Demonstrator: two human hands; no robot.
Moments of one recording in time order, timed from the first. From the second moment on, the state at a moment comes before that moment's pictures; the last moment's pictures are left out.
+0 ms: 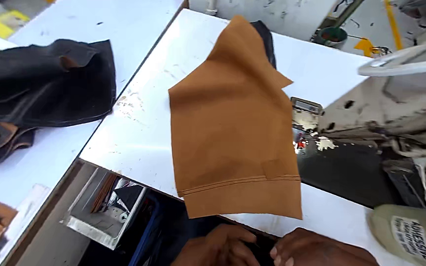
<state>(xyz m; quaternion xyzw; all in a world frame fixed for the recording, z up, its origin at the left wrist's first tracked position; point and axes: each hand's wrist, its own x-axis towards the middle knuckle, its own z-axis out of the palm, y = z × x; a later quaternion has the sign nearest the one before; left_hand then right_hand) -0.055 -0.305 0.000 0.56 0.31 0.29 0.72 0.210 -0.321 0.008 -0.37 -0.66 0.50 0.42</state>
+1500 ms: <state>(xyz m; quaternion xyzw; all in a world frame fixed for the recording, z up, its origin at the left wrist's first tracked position) -0.084 -0.277 -0.076 0.77 0.52 0.36 0.08 0.119 -0.207 -0.007 -0.62 -0.62 0.45 0.17</state>
